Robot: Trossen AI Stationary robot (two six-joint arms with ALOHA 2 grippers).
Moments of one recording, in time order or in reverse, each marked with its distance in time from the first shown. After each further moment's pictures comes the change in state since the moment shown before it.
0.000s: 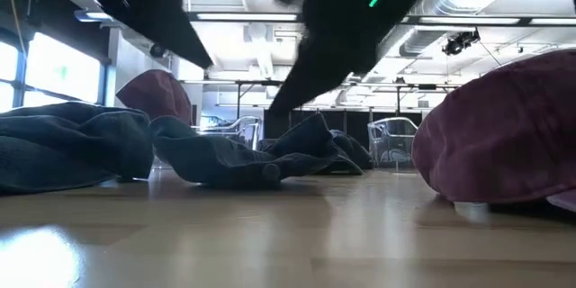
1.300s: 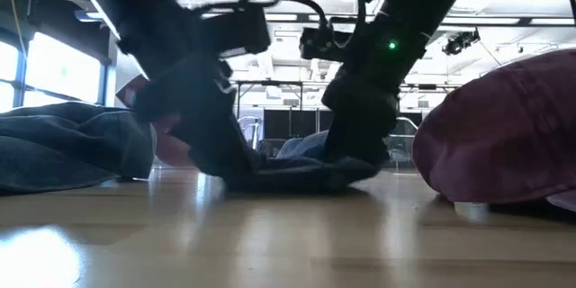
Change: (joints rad) left arm 0.142 0.260 0.001 0.293 0.290 0.189; right arm 0.014 0.020 -0.002 -0.354 0.223 0.266
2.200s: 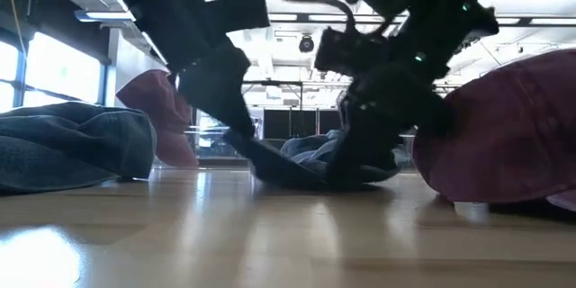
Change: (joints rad) left arm 0.018 -0.044 0.072 -0.247 -0.255 -0.132; right arm -0.013 -0.058 -0.230 0.434 -0.396 -0.164
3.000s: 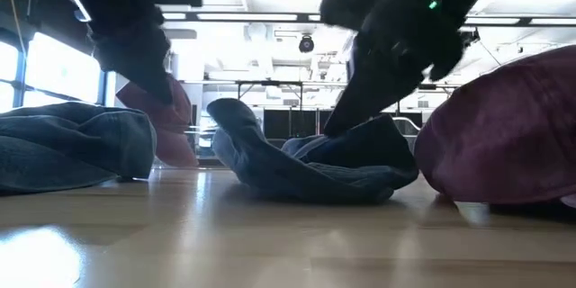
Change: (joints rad) left arm -0.104 -0.085 0.053 -0.631 -0.064 -0.431; right arm 0.063 -0.072 0.064 -0.101 0.105 0.081
